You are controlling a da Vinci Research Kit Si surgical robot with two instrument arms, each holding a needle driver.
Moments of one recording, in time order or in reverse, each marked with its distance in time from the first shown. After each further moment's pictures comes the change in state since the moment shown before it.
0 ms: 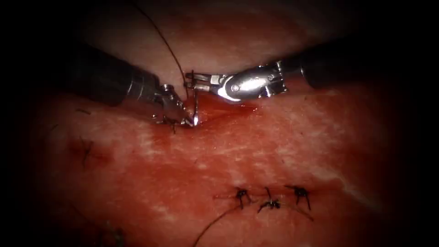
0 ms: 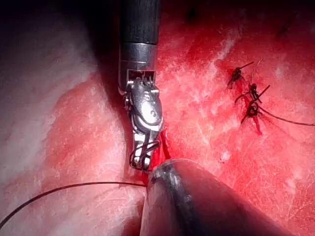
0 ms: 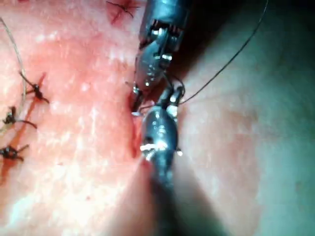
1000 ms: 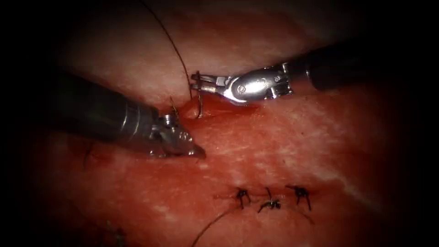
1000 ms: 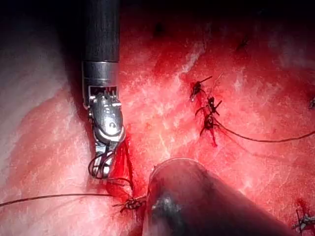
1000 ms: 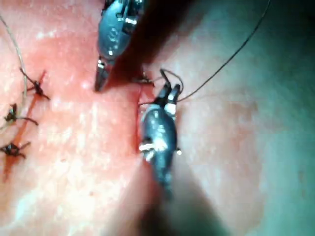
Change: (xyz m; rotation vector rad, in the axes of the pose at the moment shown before) right arm 0.000 0.001 0.000 -0.015 -0.025 0.166; left arm 0.001 0.008 -0.002 -0.020 0.164 0.029
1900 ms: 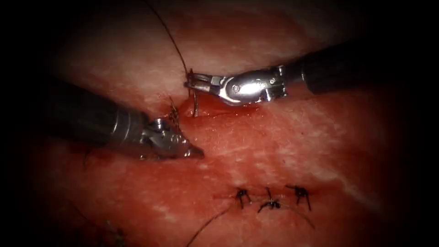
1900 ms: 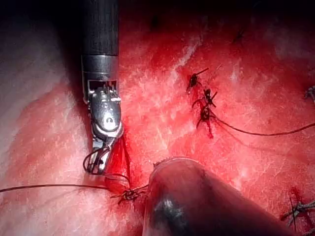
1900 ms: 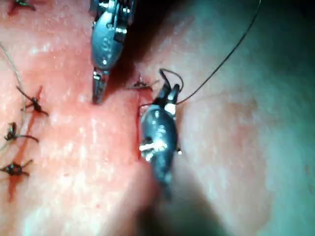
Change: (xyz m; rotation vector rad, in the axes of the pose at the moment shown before) right arm 0.001 0.000 0.001 -0.109 -0.054 0.072; left arm 0.000 0.000 -0.001 0.000 0.101 0.008
